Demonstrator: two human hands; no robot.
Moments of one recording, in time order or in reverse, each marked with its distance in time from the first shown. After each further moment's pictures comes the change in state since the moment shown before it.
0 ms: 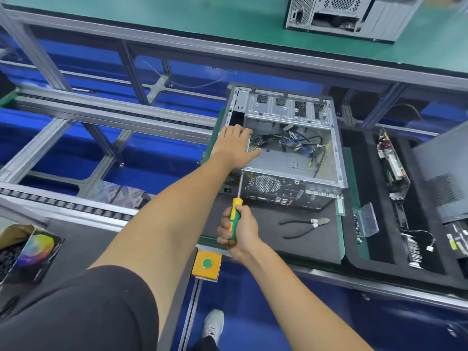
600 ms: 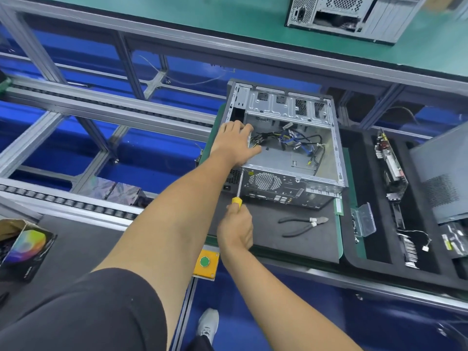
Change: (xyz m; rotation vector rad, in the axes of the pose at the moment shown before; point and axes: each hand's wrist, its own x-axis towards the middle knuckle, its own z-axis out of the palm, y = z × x) left_hand -0.001 0.000 0.001 -0.005 0.067 0.006; right_hand 0.017 0.023 0.015 -0.855 0.666 -0.392
